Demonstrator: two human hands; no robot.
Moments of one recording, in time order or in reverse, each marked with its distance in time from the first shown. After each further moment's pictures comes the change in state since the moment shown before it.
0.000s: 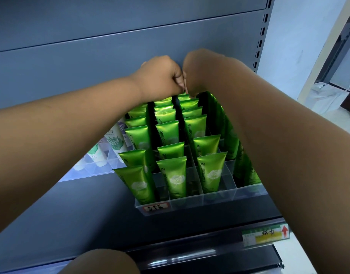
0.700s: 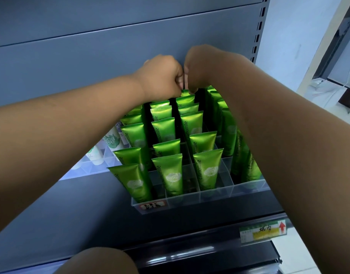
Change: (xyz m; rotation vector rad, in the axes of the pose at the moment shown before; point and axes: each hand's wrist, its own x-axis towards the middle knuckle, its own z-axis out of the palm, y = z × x) left_hand 0.002 0.015 0.005 0.083 -0.050 -0.013; right_hand -0.007 0.012 -0.002 -0.072 -0.025 -0.060
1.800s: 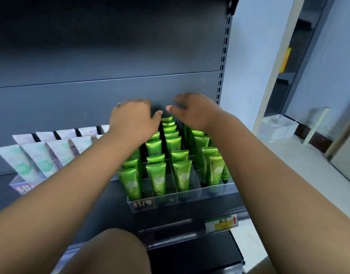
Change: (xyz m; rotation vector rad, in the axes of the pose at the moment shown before) left_hand -0.100 0.045 -0.042 0.086 0.325 -0.294; right_hand -0.107 0.008 -0.015 0.503 0.304 -0.016
